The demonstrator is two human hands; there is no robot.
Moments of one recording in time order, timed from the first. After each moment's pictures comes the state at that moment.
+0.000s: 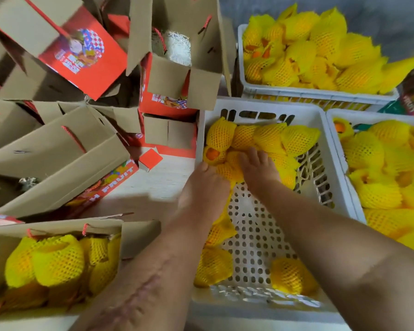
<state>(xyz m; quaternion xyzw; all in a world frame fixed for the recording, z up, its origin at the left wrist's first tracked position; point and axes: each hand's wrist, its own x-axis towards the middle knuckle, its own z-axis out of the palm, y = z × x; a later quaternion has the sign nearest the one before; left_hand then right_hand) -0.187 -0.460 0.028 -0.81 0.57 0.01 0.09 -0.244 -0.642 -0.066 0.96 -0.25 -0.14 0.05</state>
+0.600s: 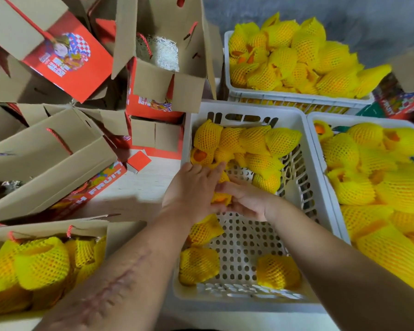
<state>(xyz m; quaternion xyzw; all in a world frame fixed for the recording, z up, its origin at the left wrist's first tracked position) -0.183 -0.457 0.013 -0.81 0.58 0.01 0.04 -0.292 -0.594 -0.005 0.56 -0.25 -0.15 -0.78</state>
